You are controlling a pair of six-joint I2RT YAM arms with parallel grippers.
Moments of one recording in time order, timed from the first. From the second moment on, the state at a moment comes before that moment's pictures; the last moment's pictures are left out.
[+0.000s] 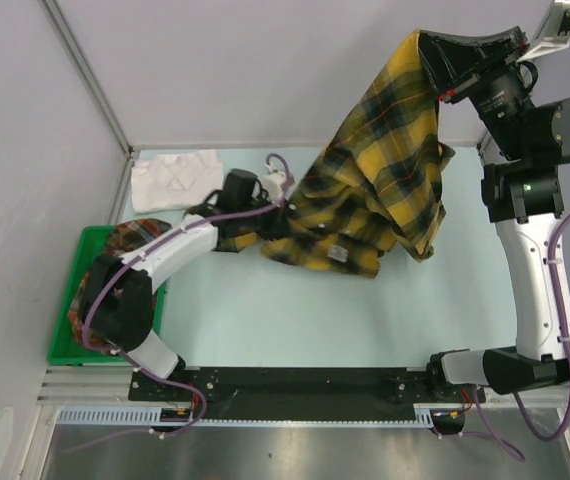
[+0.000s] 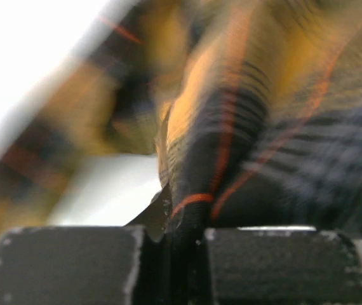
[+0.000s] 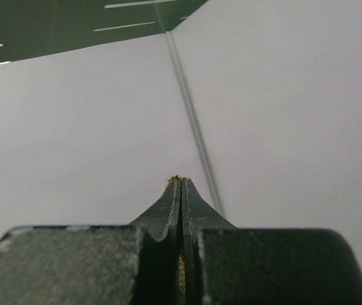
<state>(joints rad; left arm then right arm) -0.55 1.60 1.13 -0.21 0.44 -0.08 0.16 1.33 1.82 0.26 -0.51 0.75</state>
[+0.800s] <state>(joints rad) -0.28 1.75 1.46 -0.55 0.48 0.30 -0.31 1.28 0.88 0.12 -0.76 0.22</state>
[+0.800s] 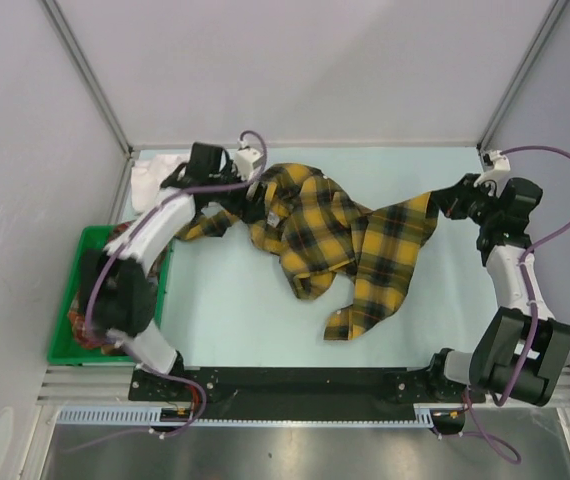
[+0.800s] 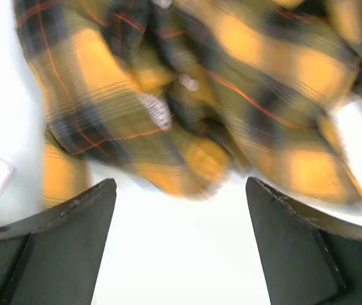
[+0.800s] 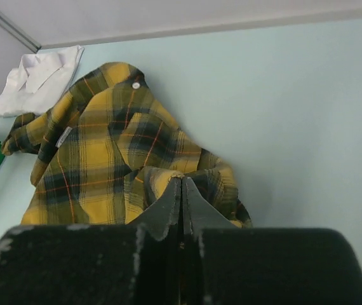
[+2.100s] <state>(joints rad) -0.41 1.37 1.33 -0.68 0.48 0.63 -0.70 1.10 1.02 0.33 -1.02 0.60</state>
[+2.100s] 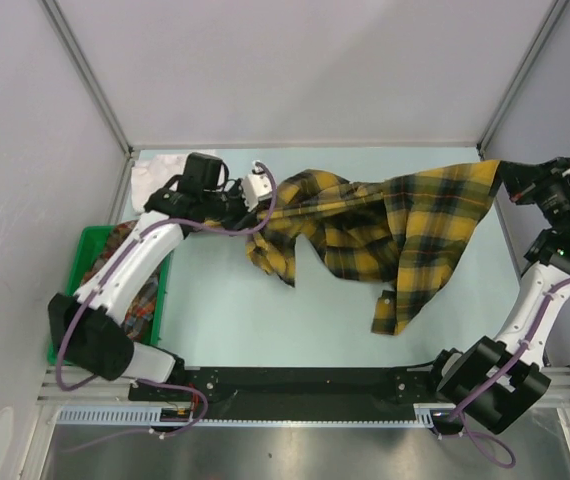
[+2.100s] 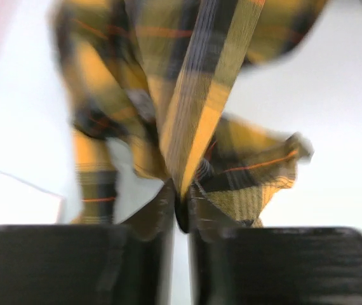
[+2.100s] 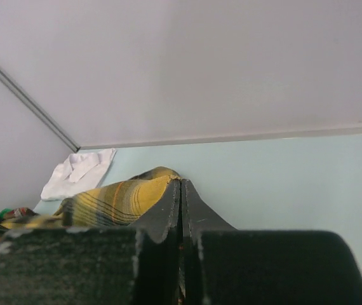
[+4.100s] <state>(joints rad) -0.20 1.48 1.20 -0.85 0.51 0.96 -0.56 1.11 1.10 0.32 -0.95 0.63</state>
